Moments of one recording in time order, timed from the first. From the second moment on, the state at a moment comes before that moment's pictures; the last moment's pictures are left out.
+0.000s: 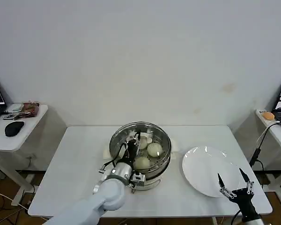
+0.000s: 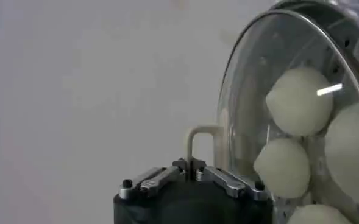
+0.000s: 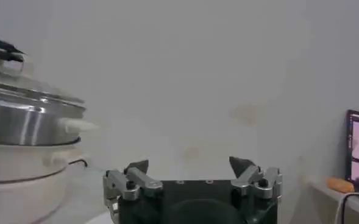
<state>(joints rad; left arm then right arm) 0.74 -1.03 0.37 -1.87 0.98 0.62 0.06 -1.64 1.27 0.86 1.75 0.24 0.50 -0.29</state>
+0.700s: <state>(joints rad) 0.74 -1.04 0.38 -1.87 0.97 0.62 0.06 -1.64 1.28 0.86 1.74 0.23 0.50 -0.29</state>
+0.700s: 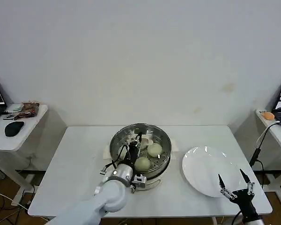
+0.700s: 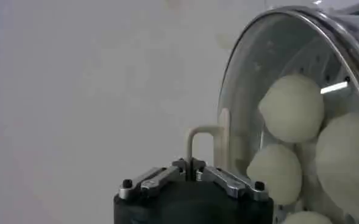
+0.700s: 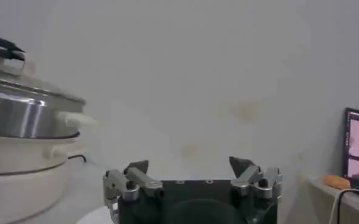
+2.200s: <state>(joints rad) 0.93 -0.92 -0.02 -2.21 0.09 0.59 0.02 -1.64 1.25 0.87 1.72 0.26 0.51 -0.30</state>
